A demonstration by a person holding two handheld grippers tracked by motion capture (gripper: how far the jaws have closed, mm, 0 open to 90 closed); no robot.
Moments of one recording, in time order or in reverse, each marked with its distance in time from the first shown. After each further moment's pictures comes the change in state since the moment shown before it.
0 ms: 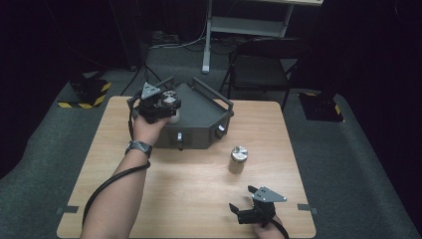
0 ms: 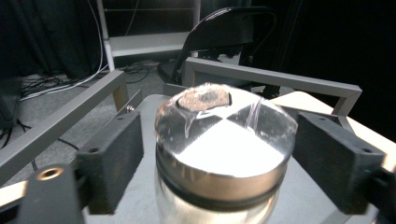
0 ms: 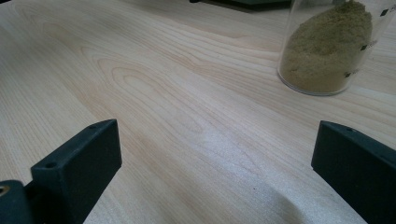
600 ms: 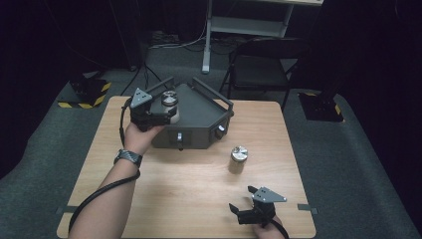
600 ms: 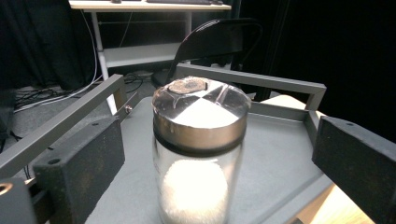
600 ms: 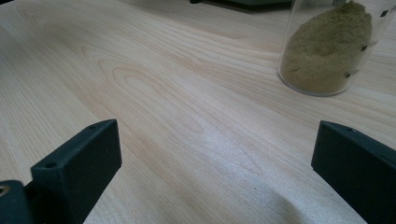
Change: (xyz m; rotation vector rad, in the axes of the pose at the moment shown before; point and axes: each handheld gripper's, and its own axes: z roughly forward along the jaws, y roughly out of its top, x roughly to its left) left arm 0.002 -0.014 -0.039 -0.053 -0.039 0.006; right arm 0.001 -0.001 -0.001 -0.005 -0.001 -0.005
